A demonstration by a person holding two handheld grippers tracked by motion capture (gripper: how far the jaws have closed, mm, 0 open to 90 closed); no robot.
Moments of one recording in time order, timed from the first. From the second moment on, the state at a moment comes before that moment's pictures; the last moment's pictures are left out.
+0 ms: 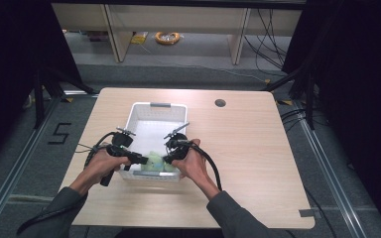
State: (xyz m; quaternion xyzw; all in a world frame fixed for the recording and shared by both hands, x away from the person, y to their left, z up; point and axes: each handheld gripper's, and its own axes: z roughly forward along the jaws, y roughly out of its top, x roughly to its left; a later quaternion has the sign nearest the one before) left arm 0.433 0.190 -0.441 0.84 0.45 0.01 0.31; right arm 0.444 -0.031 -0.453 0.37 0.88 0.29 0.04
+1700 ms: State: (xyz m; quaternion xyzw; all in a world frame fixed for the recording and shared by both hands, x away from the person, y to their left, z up) left arm 0.346 0.130 -0.402 0.82 0.40 0.04 0.42; right arm 0.397 -0.146 -0.400 0.36 0.84 0.41 0.08
